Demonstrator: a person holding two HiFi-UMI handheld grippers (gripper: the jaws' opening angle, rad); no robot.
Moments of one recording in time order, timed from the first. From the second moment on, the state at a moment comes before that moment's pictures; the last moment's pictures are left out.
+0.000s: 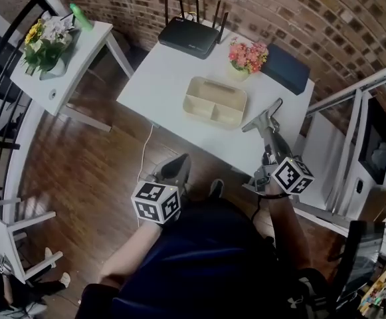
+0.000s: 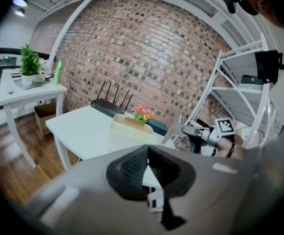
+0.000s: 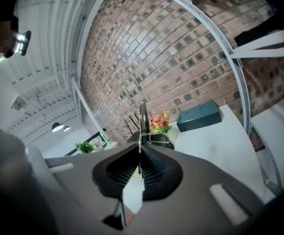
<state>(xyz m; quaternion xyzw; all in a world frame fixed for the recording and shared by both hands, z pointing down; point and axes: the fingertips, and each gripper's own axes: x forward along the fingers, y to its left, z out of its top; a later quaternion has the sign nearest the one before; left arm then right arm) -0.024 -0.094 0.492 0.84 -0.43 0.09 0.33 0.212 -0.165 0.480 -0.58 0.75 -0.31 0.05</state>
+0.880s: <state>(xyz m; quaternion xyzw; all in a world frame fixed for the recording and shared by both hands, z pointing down) -0.096 -0.103 0.495 0.80 -0.49 0.05 0.34 0.069 -0.231 0.480 -0.47 0.85 -0.22 -0.10</state>
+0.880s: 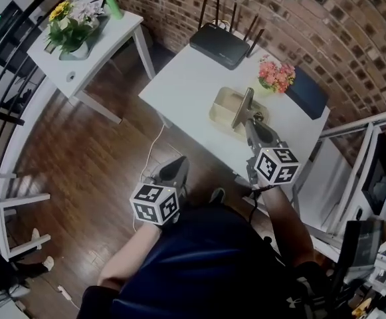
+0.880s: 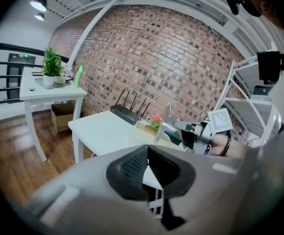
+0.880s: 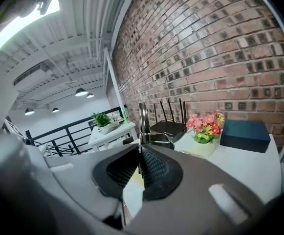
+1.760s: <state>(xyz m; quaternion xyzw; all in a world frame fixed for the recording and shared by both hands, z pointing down) -0.132 -0.095 0.502 0.77 -0.52 0.03 0.36 0.020 -0.245 0.581 -0.42 0.82 -0.15 -0.36</state>
